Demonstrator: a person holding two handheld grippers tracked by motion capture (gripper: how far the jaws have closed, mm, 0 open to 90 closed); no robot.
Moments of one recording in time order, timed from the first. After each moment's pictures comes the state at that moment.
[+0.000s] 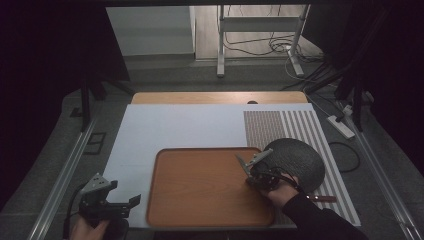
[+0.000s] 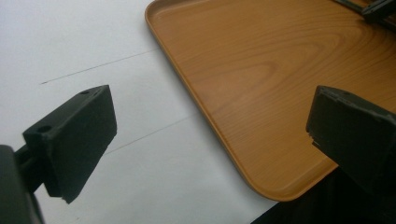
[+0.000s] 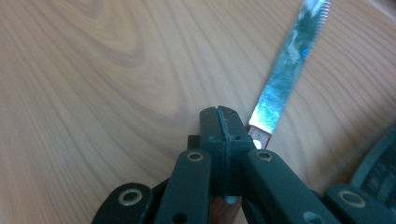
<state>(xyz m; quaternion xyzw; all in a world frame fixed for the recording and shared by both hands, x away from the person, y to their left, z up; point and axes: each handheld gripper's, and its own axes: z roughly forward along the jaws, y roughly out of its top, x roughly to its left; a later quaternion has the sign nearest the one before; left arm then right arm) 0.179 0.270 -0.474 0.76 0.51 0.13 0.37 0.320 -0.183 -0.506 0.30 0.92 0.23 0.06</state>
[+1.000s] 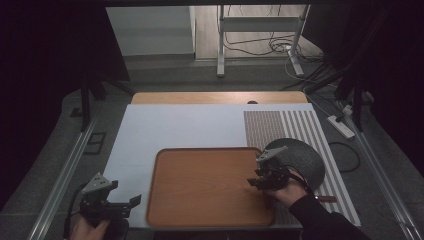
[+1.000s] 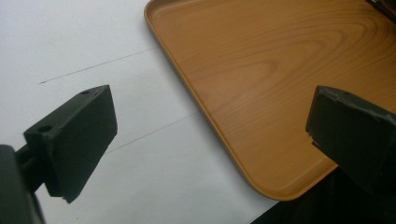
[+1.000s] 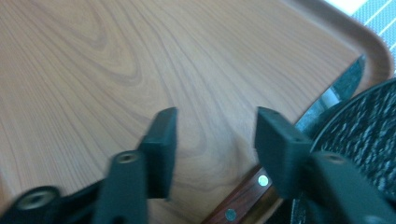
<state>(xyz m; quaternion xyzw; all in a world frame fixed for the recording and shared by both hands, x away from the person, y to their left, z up) 0.180 0.269 -0.475 0.76 0.51 0.13 0.37 0.317 -0.202 -0.487 0.33 0.90 0.29 0.08</state>
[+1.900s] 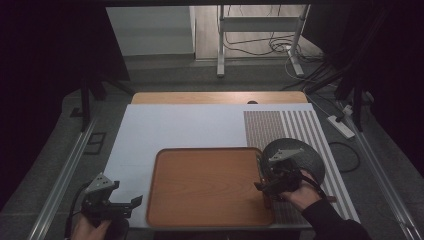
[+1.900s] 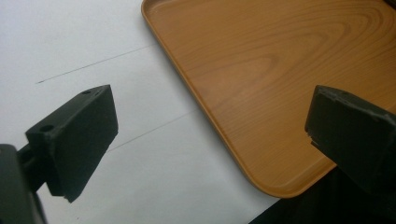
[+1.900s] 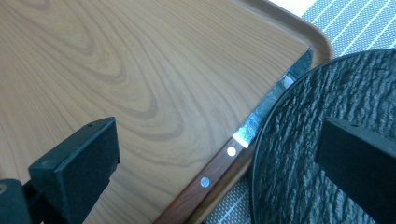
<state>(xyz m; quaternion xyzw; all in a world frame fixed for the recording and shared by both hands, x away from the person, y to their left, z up) 0.182 0.265 -0.475 0.77 0.51 0.13 0.36 0.307 -0.231 -0.477 0.35 0.88 0.32 0.10</state>
